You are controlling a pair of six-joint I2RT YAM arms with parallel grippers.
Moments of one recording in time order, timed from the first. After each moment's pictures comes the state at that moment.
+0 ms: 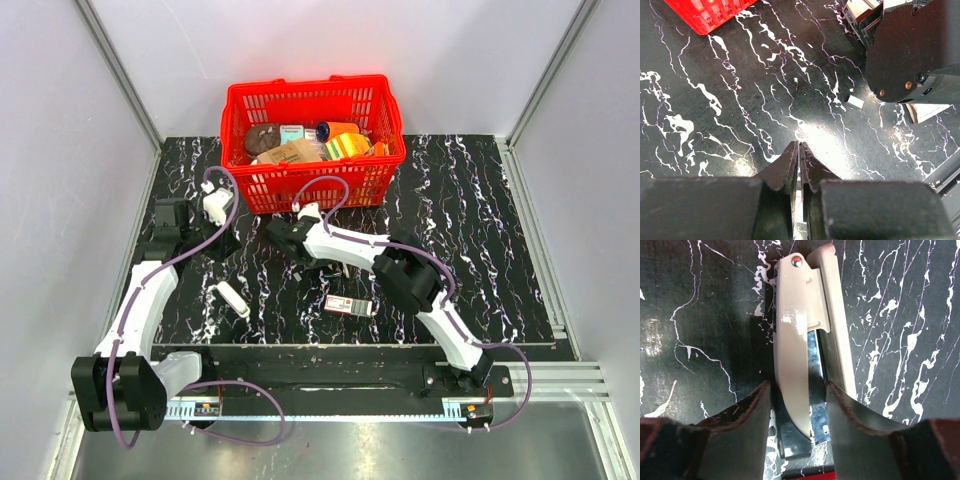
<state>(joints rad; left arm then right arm) 0.02 1.08 0.82 -0.52 0.60 0.29 0.98 2.31 1.87 -0.99 0.67 0.79</state>
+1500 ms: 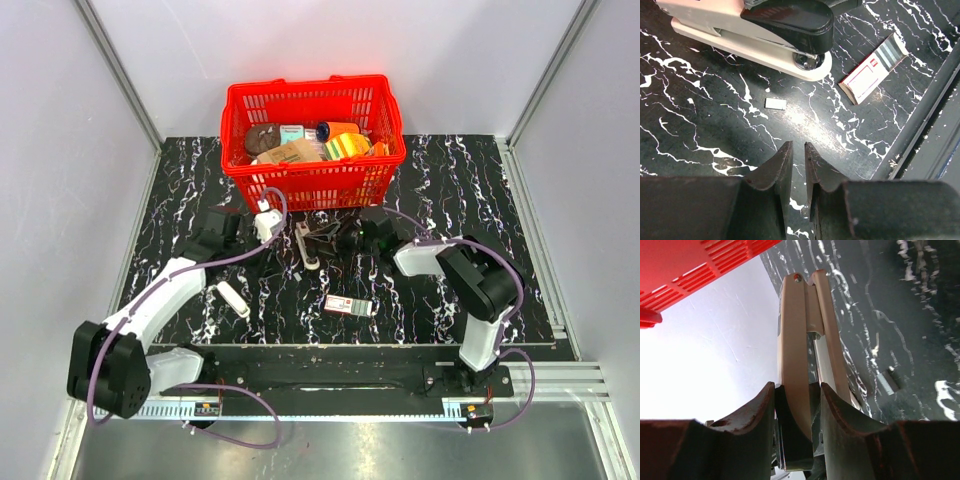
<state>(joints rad) -0.31 1.16 0.76 -0.44 0.62 0.23 0.63 1.83 0.87 0.54 -0.36 1.60</state>
